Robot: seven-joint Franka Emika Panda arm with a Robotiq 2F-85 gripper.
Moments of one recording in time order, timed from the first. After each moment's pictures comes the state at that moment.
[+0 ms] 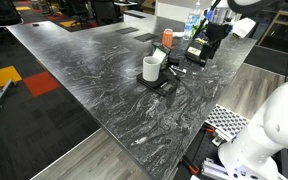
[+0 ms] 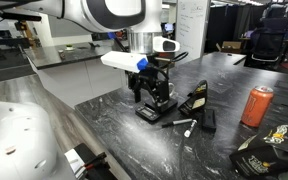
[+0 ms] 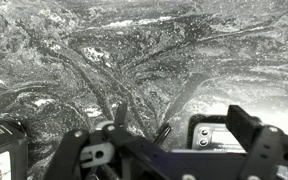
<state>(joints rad) -0.15 -0.78 -0.20 -2.60 -0.21 1.81 -0.19</state>
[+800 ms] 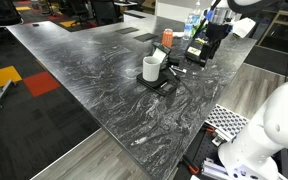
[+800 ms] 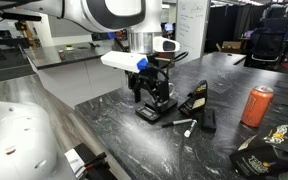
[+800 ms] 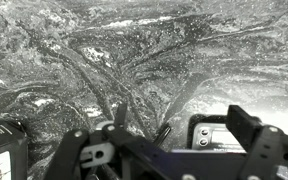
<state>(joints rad) -0.15 -0.78 -0.20 -2.60 -0.21 1.81 -0.19</state>
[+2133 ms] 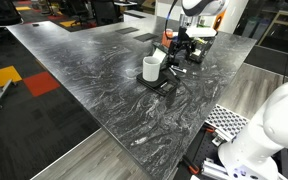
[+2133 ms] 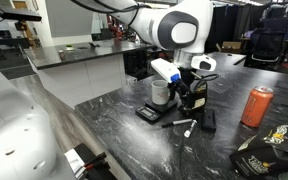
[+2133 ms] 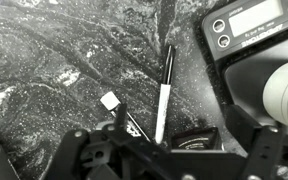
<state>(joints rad) -0.17 -0.23 -0.24 -2.31 0.01 2.01 0.11</state>
